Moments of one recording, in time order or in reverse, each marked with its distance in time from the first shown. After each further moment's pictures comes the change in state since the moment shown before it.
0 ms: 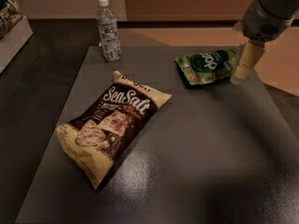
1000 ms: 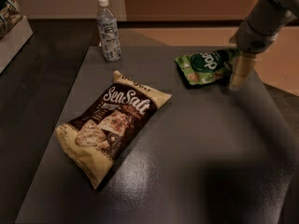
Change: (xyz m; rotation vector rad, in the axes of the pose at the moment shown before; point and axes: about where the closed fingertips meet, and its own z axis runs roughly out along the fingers) arm 0.029 -0.036 0.069 -0.021 0.048 -0.047
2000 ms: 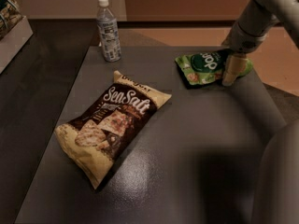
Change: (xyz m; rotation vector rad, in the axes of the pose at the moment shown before) arm -0.004 -0.026 0.029 -0.006 0.002 -0.034
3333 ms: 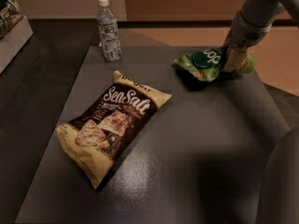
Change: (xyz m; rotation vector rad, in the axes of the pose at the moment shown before) arm -0.016 0.013 -0.033 -0.020 0.001 -0.022
